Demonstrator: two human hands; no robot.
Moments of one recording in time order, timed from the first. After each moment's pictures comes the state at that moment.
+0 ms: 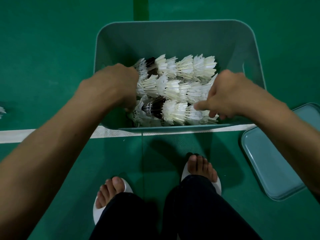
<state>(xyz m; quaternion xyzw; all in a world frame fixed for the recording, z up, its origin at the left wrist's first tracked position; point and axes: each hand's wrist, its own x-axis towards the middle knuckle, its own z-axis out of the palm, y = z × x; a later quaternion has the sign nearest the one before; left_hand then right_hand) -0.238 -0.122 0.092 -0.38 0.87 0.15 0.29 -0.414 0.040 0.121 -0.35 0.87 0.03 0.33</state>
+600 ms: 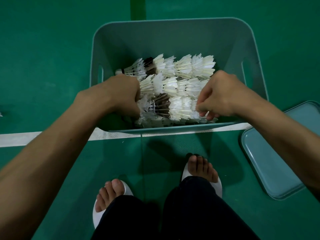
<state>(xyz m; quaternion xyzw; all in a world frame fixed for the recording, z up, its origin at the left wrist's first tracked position) -0.235 -0.115 0.083 -0.31 0.88 0.23 0.27 -0.419 0.042 0.101 -0.35 0.85 -0.07 0.38</state>
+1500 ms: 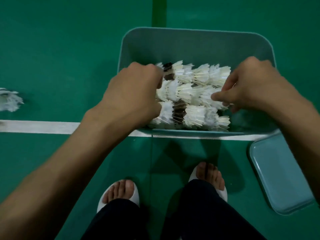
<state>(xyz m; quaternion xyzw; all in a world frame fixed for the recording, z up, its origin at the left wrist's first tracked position) -0.208 -0.087 0.120 -0.37 0.91 0.17 0.02 -0.407 0.019 0.153 -0.38 0.89 -0.01 0.26</state>
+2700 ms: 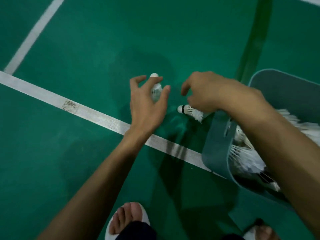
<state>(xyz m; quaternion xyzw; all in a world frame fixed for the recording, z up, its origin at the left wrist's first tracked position) -0.067 -0.189 0.006 -0.64 0.61 0.35 -0.31 -0.216 -0.204 0.095 -0.65 0.68 0.15 0.30</state>
